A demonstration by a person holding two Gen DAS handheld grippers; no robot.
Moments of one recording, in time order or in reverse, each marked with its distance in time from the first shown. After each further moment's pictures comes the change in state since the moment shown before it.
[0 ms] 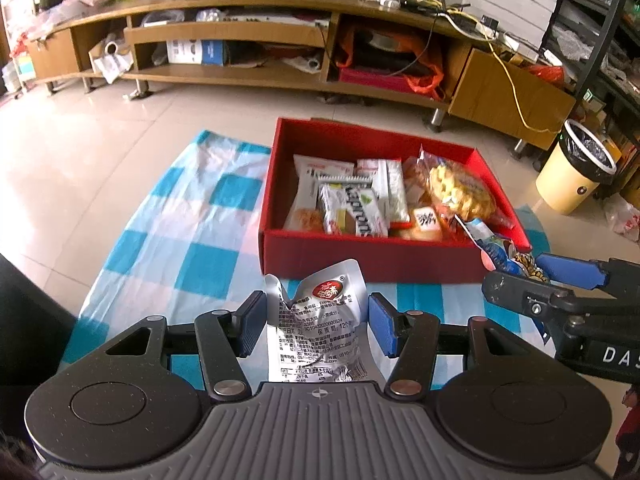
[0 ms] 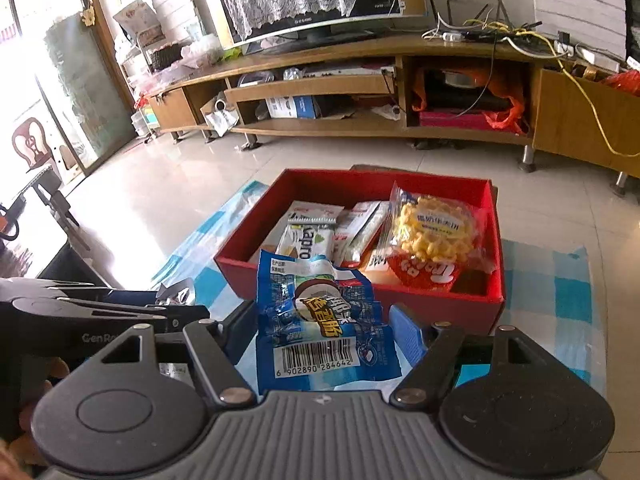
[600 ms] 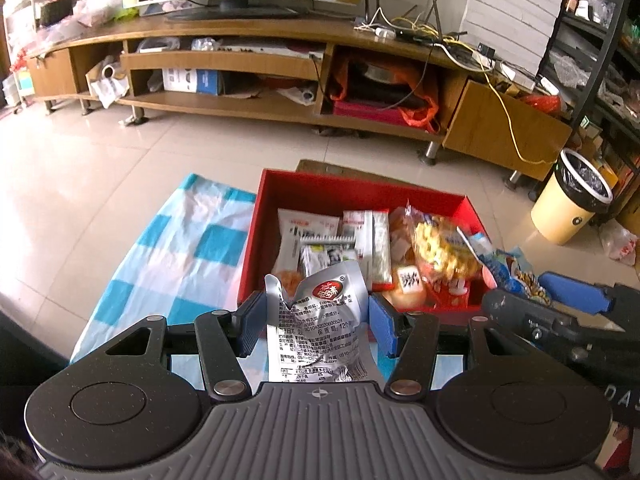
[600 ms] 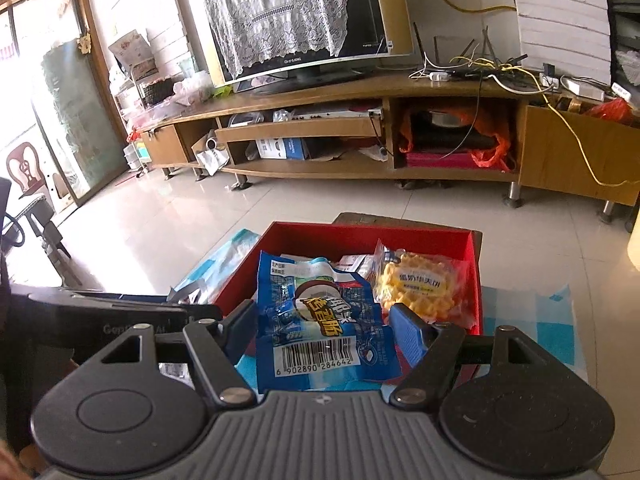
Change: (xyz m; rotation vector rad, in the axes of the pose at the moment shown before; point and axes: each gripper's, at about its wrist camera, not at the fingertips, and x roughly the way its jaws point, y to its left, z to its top) left arm 0.003 -0.014 0.037 -0.012 -0.074 -0.010; right arm -0.011 -0.005 0.023 0.015 -0.111 -0.028
